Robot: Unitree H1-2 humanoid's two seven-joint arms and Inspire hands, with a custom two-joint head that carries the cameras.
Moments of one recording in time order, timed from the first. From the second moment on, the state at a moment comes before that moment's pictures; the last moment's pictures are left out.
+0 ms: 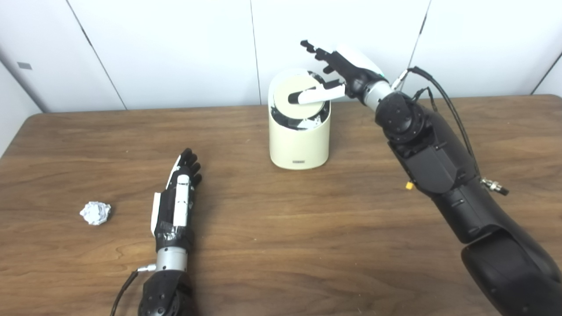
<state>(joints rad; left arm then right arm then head) 0.00 -0.03 0.09 -0.06 -0.11 -0.05 0.03 -0.81 -0.26 0.34 0.22 -0.48 0.31 0.23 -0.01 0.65</state>
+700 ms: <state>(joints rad) 0.00 -0.04 0.08 -0.06 -0.11 -0.05 0.03 -0.80 -0.26 0.32 0.29 -0.52 0.27 0.22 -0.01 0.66</state>
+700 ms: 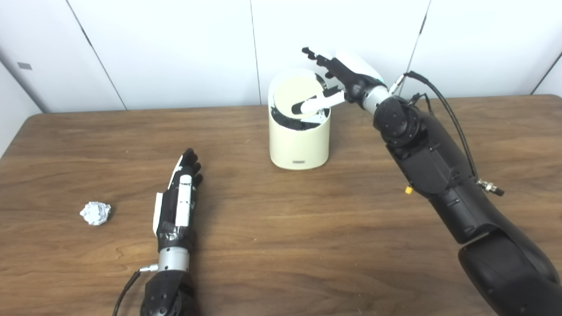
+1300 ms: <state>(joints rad) 0.00 -0.04 0.07 -0.06 -0.11 -0.04 0.03 -0.80 -0.26 0.31 0.30 -0.52 0.24 0.22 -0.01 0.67</state>
